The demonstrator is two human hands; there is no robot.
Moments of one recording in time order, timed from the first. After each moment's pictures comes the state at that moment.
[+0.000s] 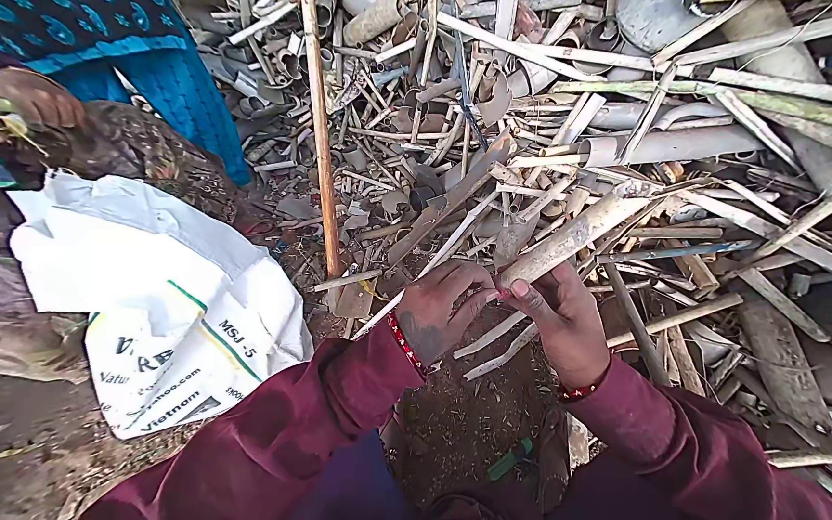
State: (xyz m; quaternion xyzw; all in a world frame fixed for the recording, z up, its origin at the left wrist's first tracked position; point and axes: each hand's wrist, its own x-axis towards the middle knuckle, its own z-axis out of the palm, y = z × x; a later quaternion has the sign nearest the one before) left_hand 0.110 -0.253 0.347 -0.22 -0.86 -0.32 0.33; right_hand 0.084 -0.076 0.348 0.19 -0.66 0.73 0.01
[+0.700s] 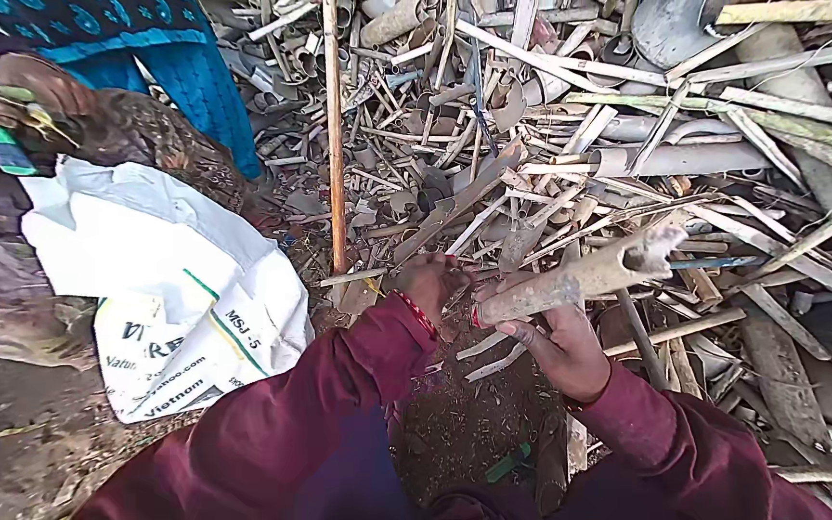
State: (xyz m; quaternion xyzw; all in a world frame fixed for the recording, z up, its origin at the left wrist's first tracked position) left_hand 0.093 -0.249 0.369 0.26 -0.55 -0.79 0.11; right_hand 0.079 -0.074 0.337 0.45 -0.66 0.59 0.06
